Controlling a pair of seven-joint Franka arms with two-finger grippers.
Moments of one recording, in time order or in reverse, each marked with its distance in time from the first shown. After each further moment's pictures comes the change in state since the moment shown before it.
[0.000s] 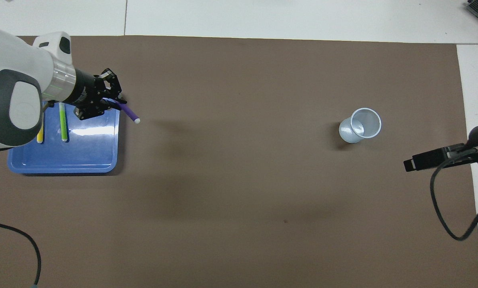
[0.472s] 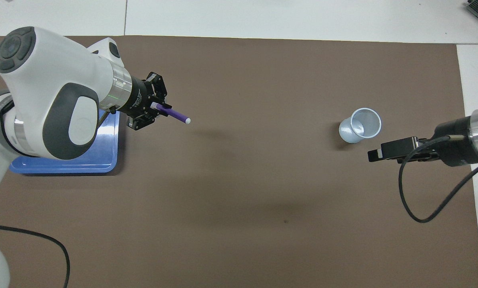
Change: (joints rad) left arm -0.136 -0.009 -0.005 0.001 -0.050 0.041 -0.354; right arm 0.005 0.004 0.011 -0.122 0.242 0.140 0.060
